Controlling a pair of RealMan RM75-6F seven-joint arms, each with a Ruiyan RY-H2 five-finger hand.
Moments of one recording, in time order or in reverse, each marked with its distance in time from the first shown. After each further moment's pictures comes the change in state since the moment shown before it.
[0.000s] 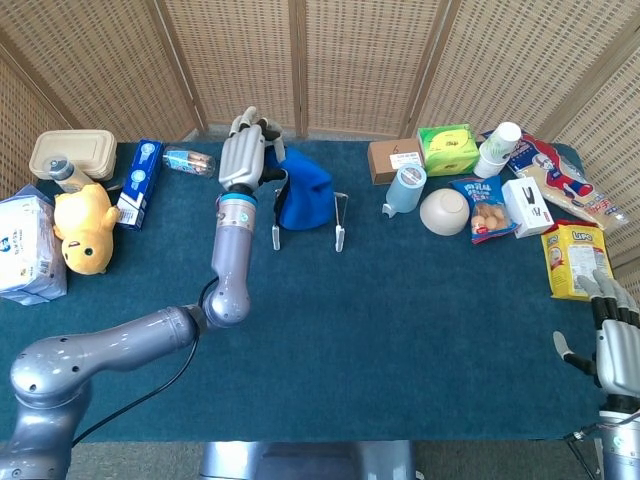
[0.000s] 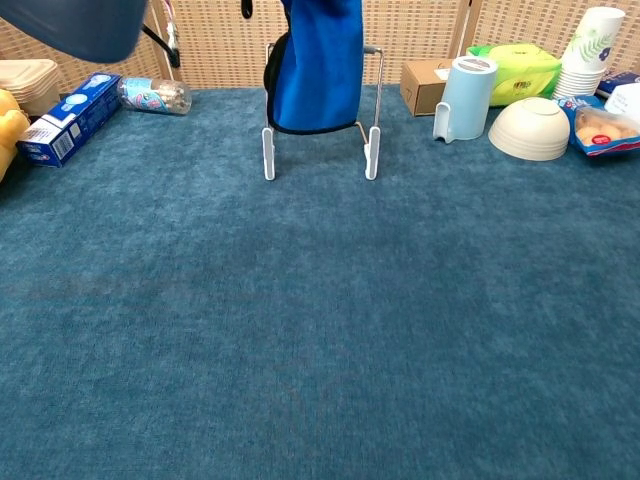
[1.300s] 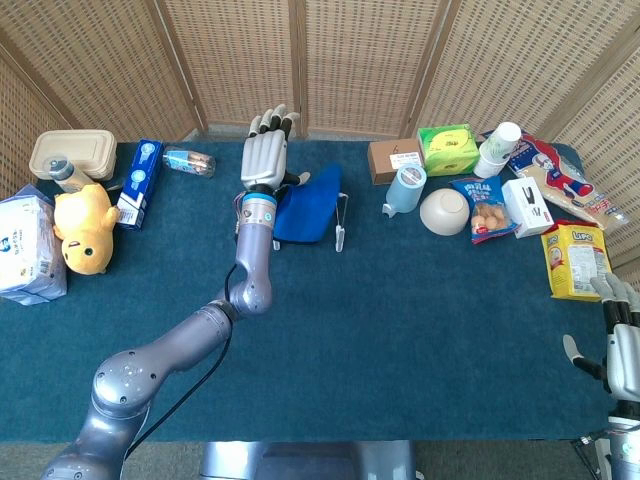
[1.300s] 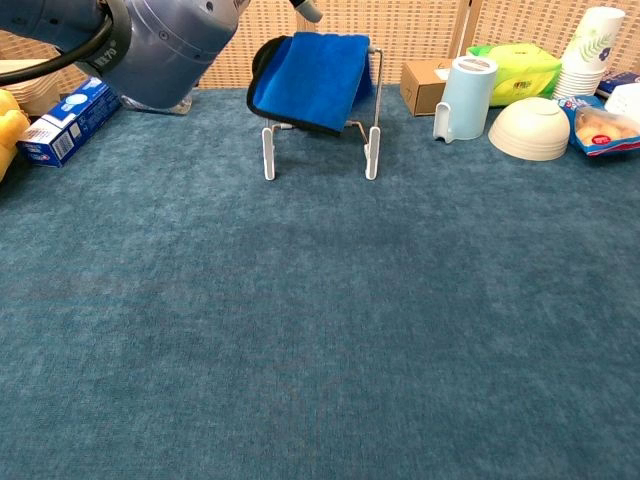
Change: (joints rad) left arm -0.138 -0.228 0.005 0.510 0.176 -0.179 -0.056; right arm -0.029 0.027 0.006 -0.034 -0.001 0.019 -0.021
